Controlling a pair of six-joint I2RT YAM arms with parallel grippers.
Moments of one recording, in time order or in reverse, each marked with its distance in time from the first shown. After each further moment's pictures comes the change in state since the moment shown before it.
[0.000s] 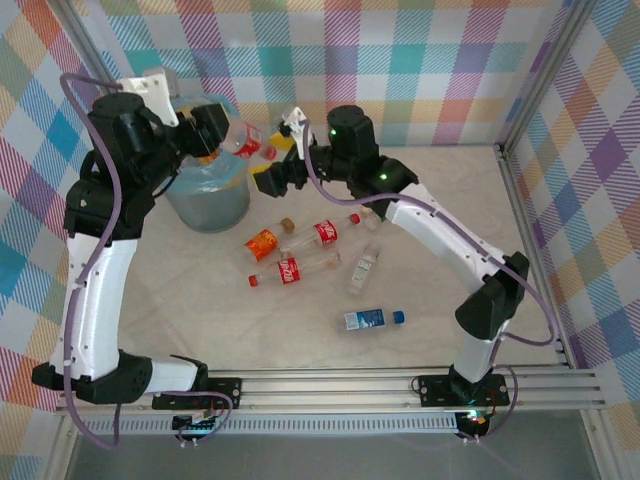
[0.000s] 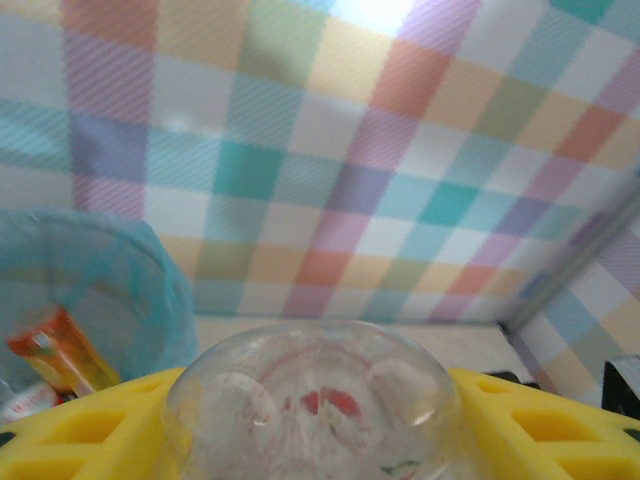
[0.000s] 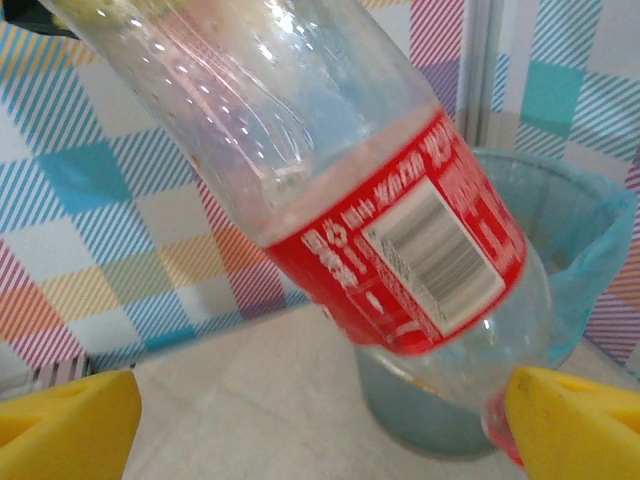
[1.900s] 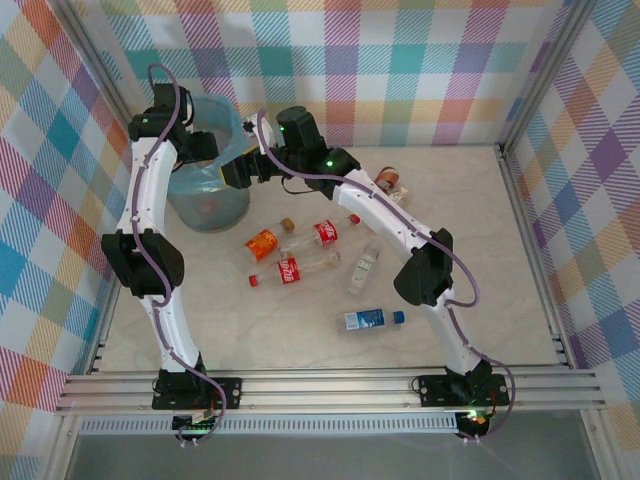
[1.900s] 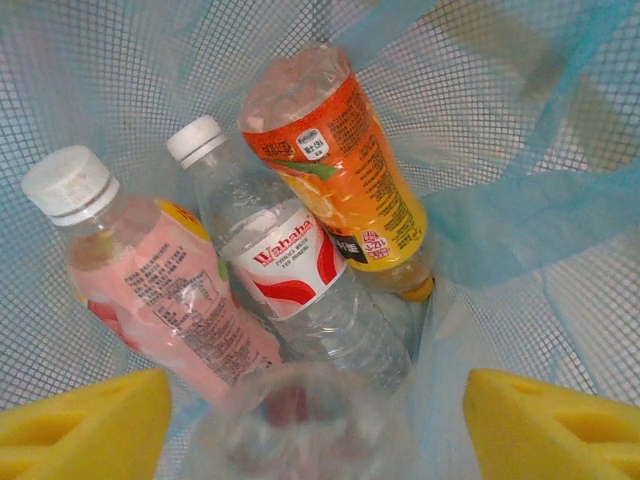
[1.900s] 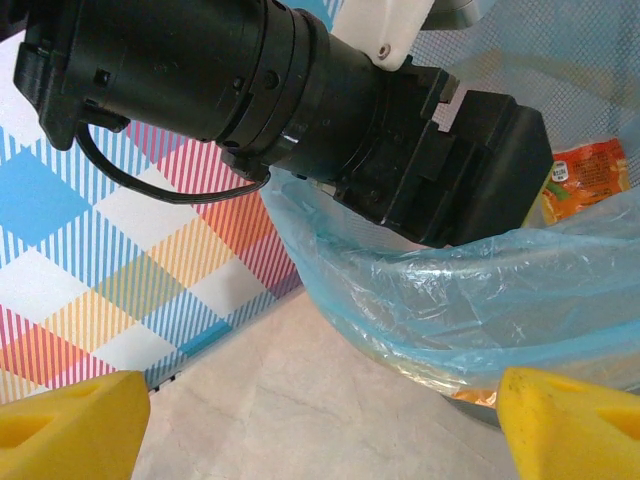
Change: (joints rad) left arm 0.283 0.694 0.245 -0.320 -0.078 0.142; right arm 0.022 0.460 0.482 -0.184 -0.038 0.233
